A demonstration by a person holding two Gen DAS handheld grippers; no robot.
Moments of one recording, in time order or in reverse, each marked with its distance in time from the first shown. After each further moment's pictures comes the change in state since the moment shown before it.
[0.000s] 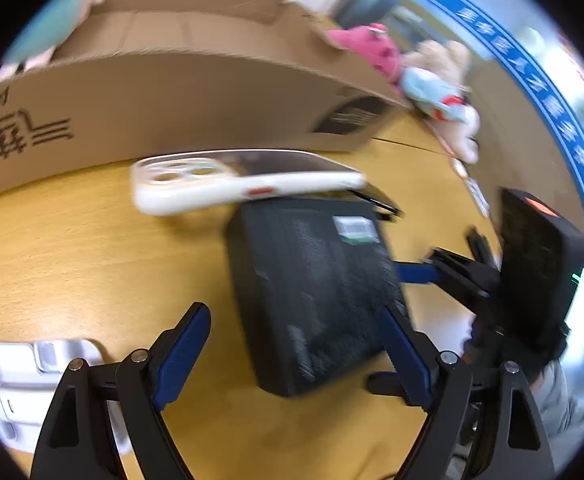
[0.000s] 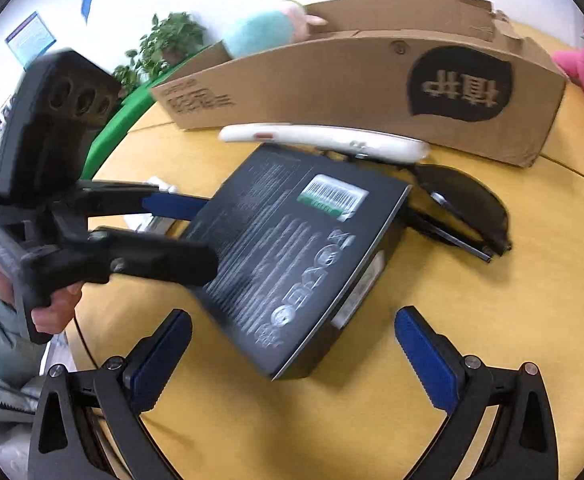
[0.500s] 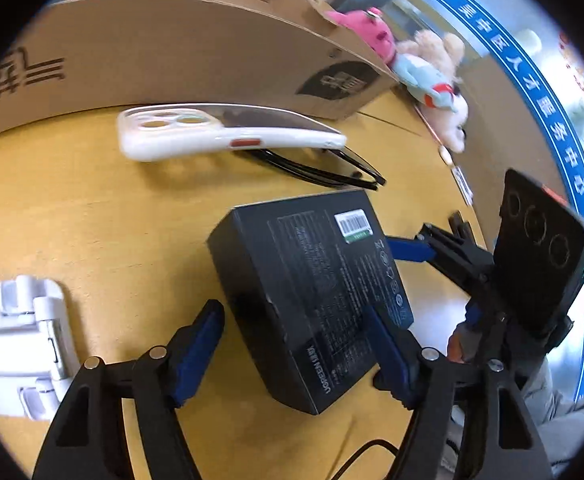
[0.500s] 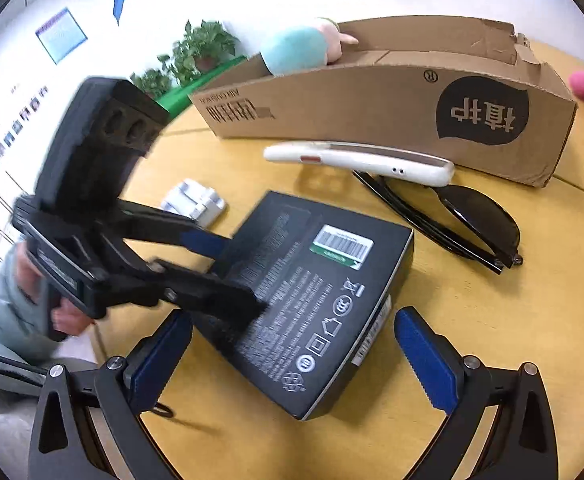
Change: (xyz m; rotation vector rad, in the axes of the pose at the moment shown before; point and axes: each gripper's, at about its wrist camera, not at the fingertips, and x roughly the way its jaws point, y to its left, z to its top) left arm -0.006 0.006 -0.026 -0.030 0.048 -0.080; right arm -0.013 0.018 -0.008 -0.087 -0.031 0.058
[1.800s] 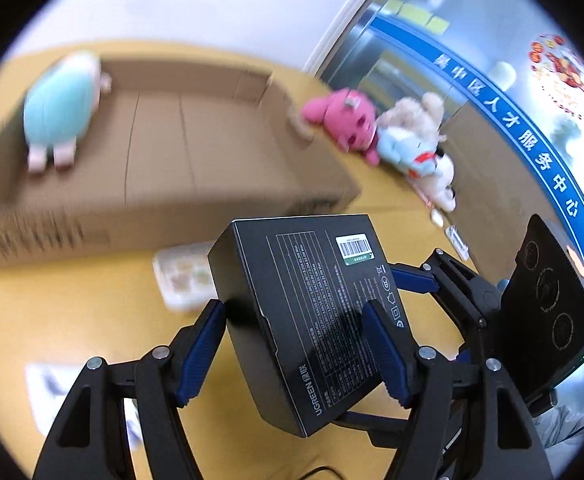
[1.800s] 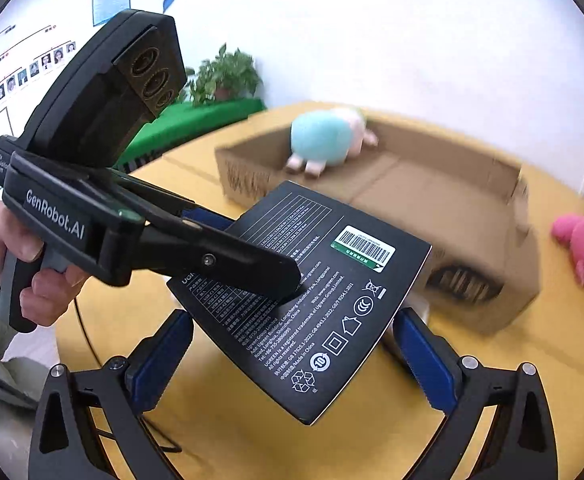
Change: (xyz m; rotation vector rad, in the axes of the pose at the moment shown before) left arm -0.071 -0.063 0.056 0.124 -0.268 0.103; right arm -0.042 0.053 0.049 -0.257 -0.240 -0.210
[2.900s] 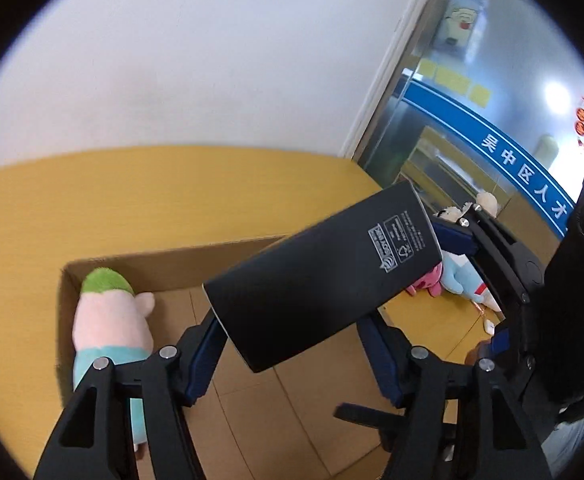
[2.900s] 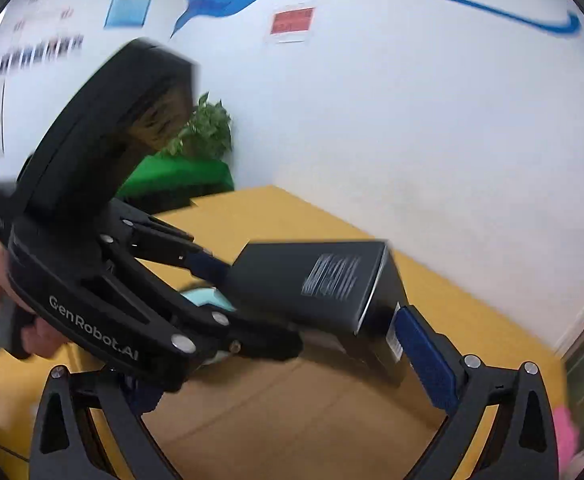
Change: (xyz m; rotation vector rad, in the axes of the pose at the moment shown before) left arm 0.026 0.098 0.244 0.051 -0.126 0.086; right arm 0.115 -0.114 0.247 -0.231 -0.166 -0.129
